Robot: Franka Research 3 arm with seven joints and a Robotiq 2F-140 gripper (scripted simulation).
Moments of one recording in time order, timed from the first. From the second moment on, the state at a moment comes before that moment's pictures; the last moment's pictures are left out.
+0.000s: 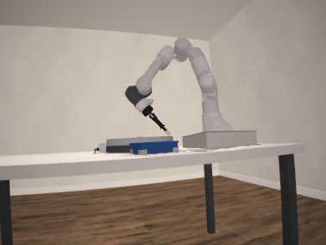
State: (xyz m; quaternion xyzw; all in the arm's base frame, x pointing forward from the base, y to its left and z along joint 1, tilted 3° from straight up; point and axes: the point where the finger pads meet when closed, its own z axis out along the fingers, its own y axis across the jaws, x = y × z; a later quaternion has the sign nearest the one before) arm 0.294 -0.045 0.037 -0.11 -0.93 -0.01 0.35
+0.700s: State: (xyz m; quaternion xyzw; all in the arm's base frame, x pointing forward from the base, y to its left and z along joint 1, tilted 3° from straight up) arm 0.293 -0.046 0.034 -0.11 -0.93 -0.01 0.35
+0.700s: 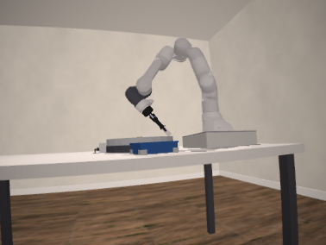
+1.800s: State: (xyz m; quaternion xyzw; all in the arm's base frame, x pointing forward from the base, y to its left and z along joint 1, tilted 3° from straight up) arm 0.293 -0.046 0.026 -0.11 -0.93 -0.01 0.35
